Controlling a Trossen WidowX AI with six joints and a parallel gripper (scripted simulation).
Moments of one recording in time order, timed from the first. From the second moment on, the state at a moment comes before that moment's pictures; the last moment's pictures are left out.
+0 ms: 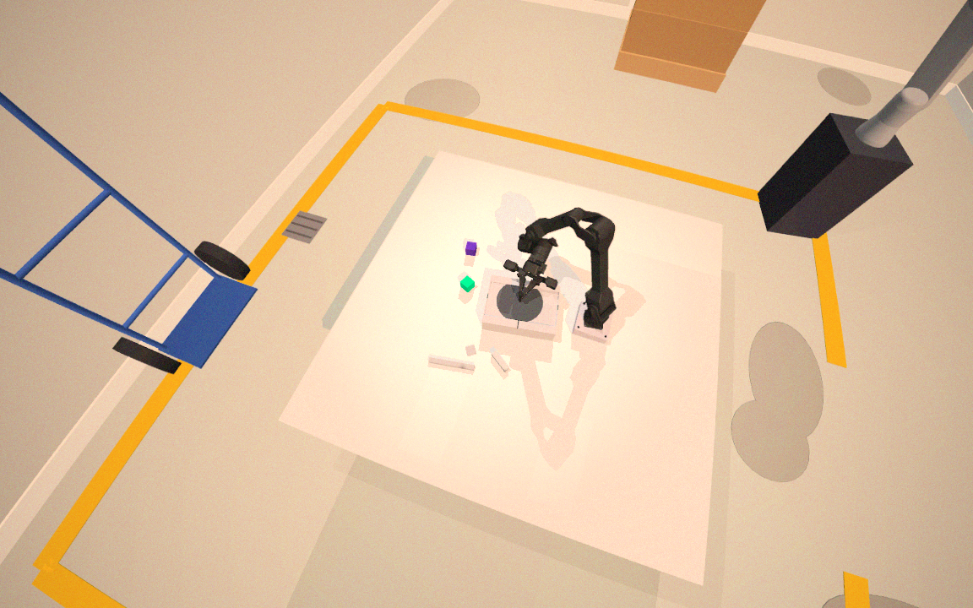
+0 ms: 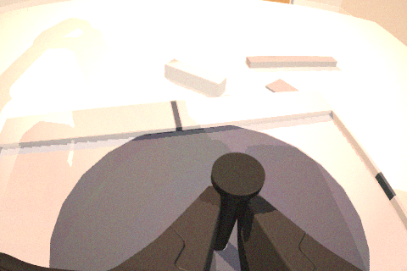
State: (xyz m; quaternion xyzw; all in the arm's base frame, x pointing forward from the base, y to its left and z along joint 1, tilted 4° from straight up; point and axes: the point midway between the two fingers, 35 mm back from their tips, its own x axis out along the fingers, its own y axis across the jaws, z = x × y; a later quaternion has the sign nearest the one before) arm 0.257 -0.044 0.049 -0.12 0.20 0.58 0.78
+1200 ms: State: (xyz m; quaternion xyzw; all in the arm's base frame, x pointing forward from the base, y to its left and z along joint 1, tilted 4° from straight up) arm 0.251 -0.043 0.049 -0.12 0.20 0.58 0.78
